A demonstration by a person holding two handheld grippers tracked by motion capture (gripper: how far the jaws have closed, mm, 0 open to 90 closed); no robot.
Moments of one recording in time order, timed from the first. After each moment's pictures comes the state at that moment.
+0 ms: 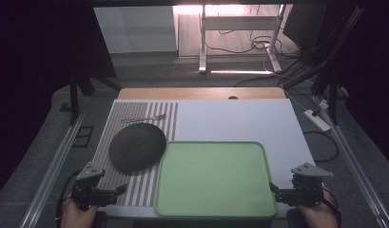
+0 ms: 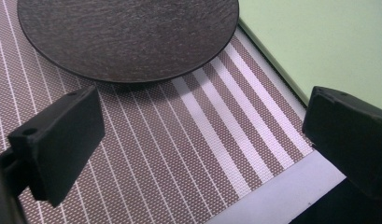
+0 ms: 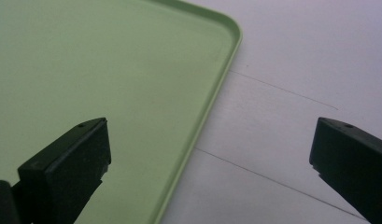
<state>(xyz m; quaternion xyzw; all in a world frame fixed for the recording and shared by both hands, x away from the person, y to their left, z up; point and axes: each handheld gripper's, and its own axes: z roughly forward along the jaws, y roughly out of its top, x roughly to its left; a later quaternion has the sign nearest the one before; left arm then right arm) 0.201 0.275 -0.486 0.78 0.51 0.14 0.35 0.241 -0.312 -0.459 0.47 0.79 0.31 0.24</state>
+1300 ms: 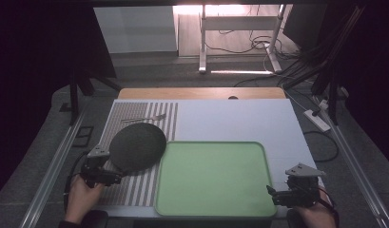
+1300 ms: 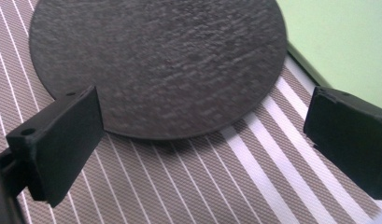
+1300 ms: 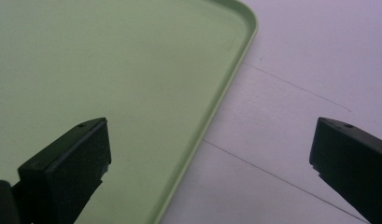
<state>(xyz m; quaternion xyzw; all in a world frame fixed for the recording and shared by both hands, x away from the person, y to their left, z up) 0.268 0.285 -0.497 0.80 0.49 0.14 0.33 0.242 -0.304 -0.462 0.45 0.82 0.29 0.23</state>
